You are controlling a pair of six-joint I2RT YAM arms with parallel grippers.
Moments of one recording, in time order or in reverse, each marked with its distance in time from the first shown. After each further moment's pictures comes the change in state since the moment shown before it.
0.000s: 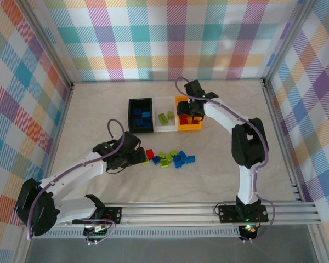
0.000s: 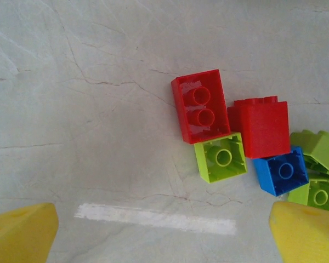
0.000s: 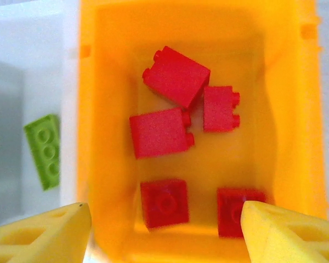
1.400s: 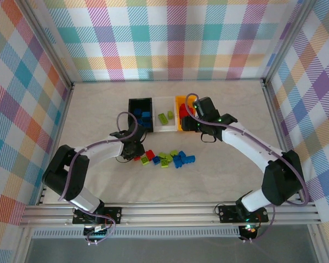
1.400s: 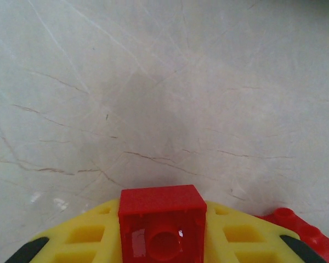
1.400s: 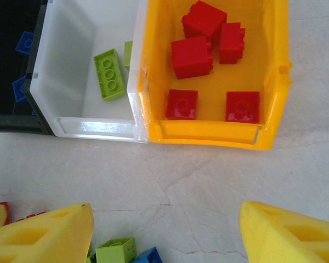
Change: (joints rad) left arm 0.107 0.374 0.087 0.213 0.041 0.023; right arm 0.090 -0.488 -0.447 0.097 0.025 0.031
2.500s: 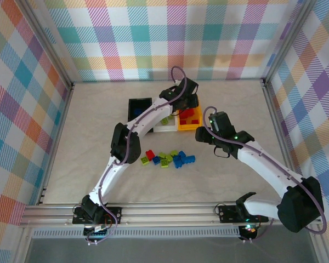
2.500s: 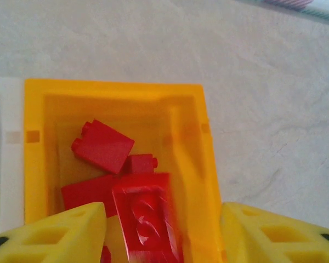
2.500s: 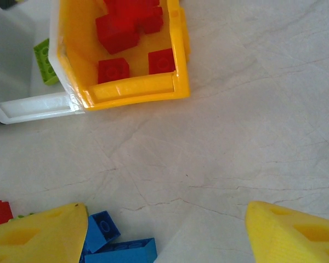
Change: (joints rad) left arm -0.165 0.926 1.578 -0.240 -0.001 0.141; right arm -0.041 -0.280 -0.270 -0.003 0.061 0.076
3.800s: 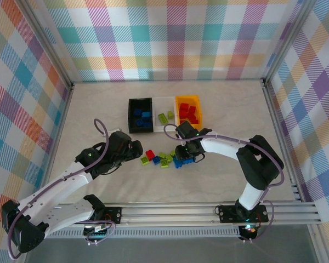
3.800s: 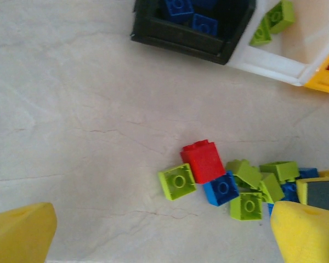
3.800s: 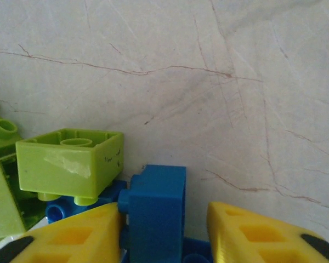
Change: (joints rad) left arm 0.020 -1.530 -1.623 -0.023 -0.154 -0.169; right arm 0.212 0.515 0.121 0.008 -0.160 -0.184
